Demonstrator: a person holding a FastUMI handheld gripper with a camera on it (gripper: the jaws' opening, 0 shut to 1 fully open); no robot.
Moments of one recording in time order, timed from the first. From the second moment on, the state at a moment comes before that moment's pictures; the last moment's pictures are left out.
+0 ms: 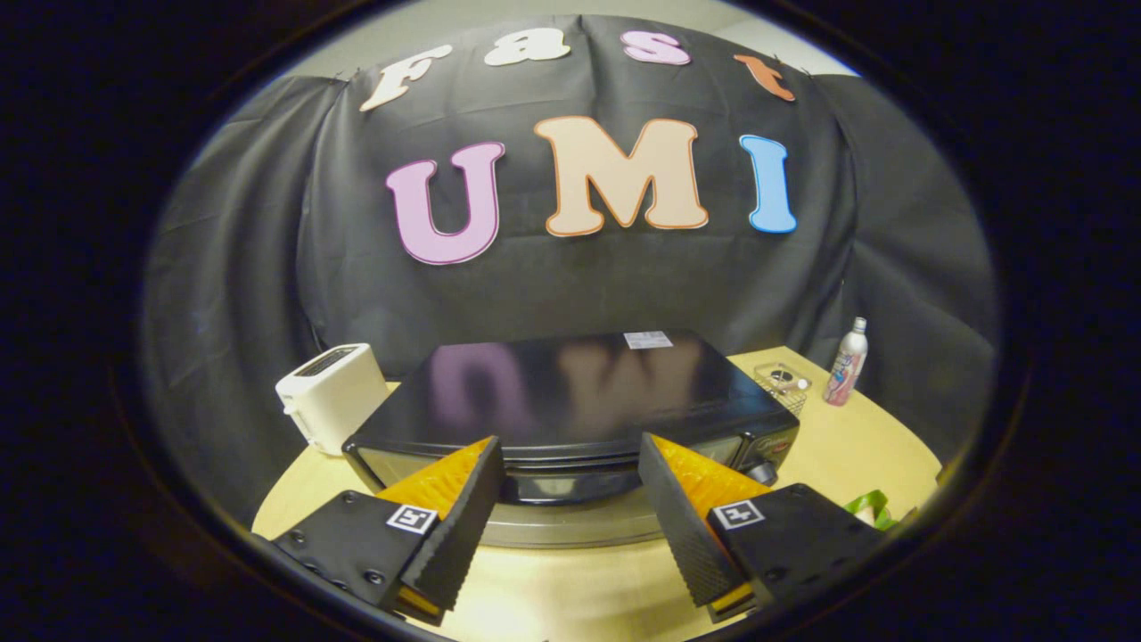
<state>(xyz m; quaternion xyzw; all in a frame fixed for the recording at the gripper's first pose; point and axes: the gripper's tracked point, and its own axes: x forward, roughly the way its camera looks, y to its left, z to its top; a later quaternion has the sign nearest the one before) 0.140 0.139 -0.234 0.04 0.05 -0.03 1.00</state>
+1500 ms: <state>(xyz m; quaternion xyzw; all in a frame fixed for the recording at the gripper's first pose) 0.007 0.137 -0.352 0.03 0.23 -0.10 0.97</state>
